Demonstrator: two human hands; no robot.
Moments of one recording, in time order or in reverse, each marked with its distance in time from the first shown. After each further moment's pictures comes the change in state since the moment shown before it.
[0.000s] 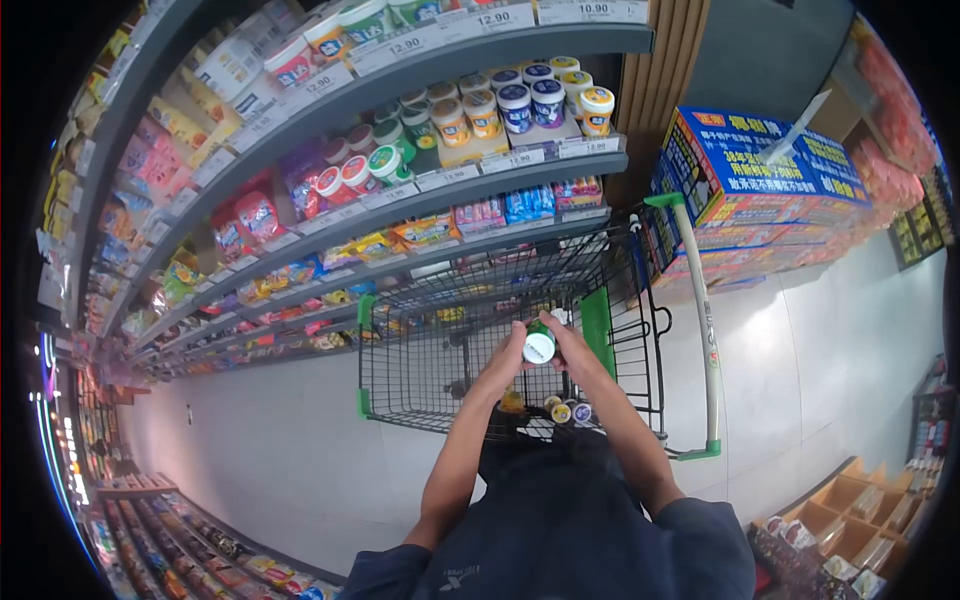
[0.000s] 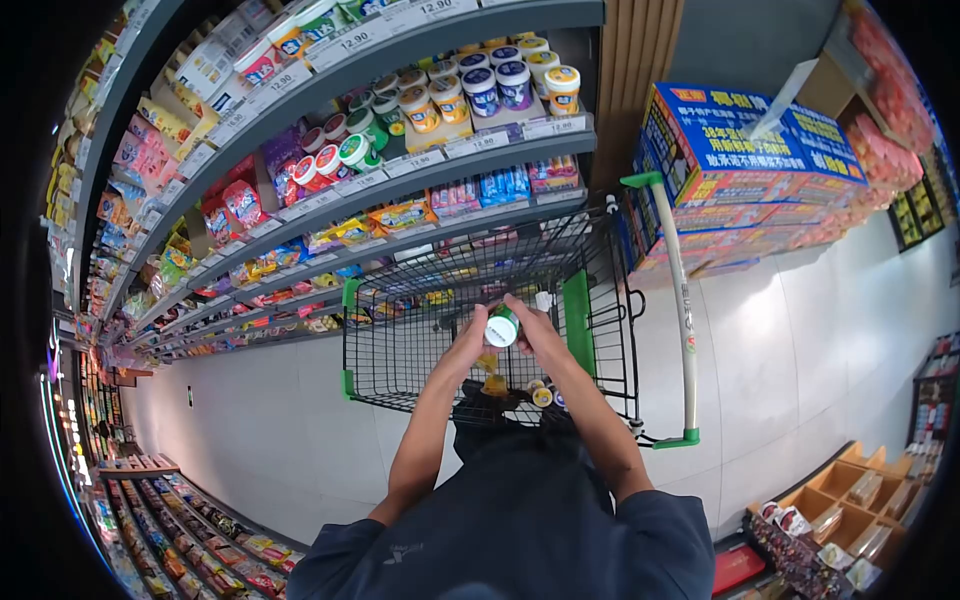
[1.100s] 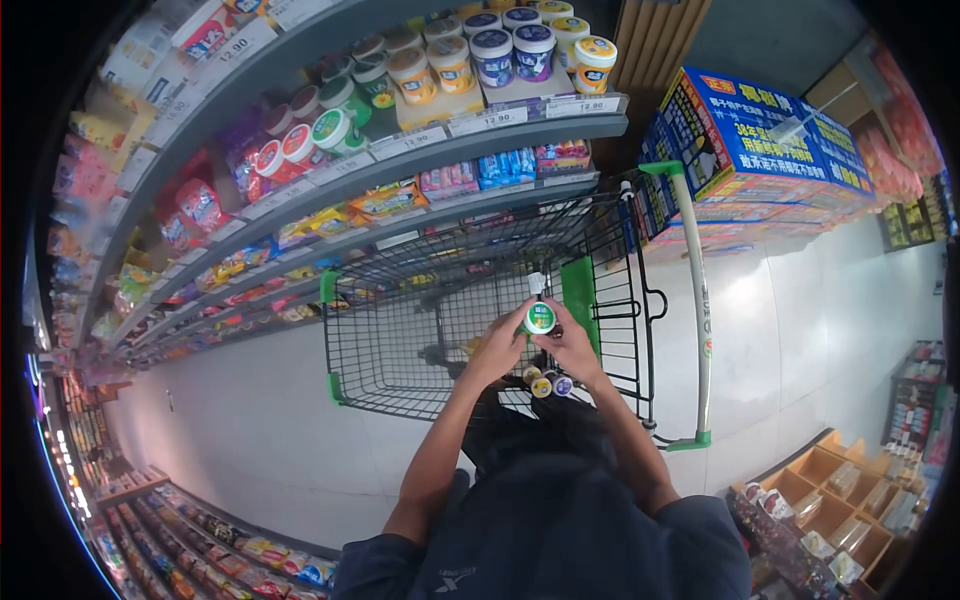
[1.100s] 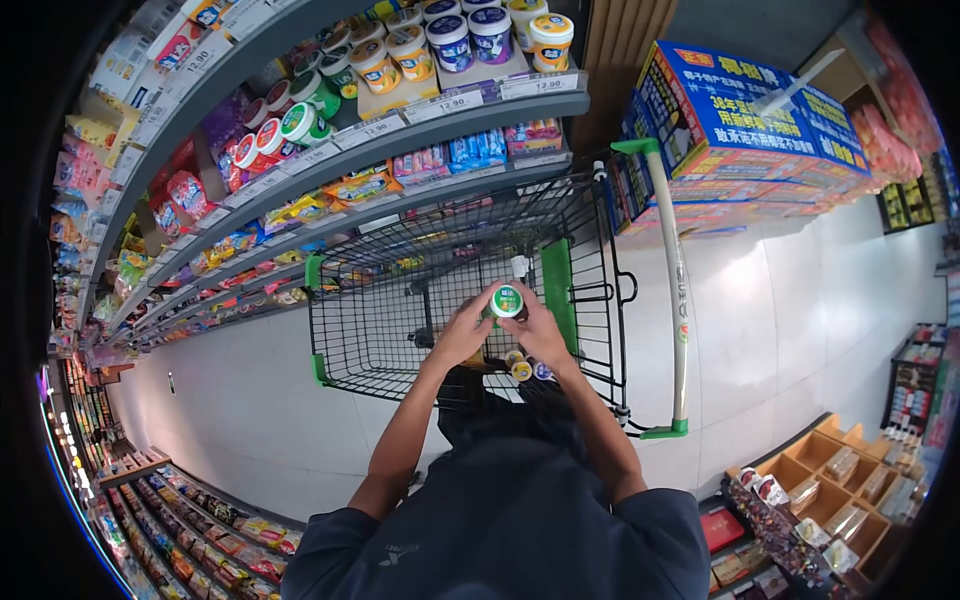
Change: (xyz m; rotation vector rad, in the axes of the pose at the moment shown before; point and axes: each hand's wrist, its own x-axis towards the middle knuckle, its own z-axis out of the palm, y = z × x) left_hand 0.044 -0.045 -0.002 0.668 -0.079 0.416; right_hand 0.018 0.051 -0.045 -0.369 0.051 -0.491
